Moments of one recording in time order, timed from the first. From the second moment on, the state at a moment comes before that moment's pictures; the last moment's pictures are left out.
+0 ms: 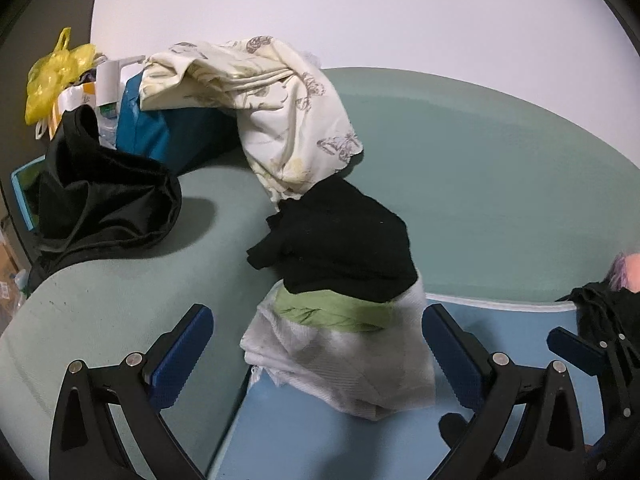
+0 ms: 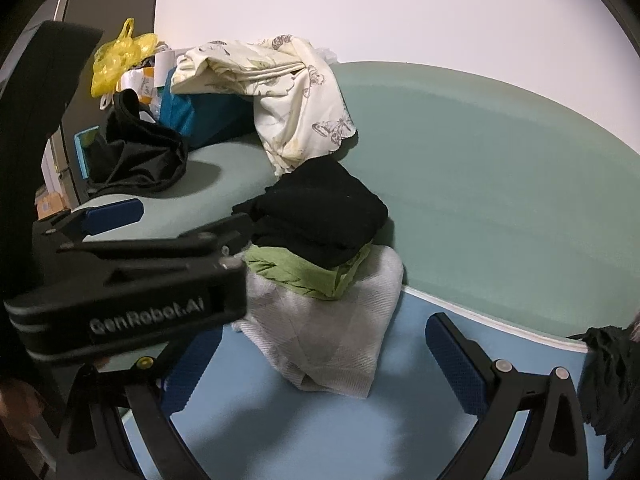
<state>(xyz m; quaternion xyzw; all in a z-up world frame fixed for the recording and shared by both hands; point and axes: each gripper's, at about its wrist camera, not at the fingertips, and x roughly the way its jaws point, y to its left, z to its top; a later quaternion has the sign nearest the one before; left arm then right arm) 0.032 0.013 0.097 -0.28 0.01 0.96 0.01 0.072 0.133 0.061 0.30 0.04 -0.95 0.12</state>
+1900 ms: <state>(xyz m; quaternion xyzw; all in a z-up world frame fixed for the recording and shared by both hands) 0.020 0.020 0.085 -0.37 0.02 0.93 0.01 0.074 0.145 0.069 0.33 0.05 -0.94 0.10</state>
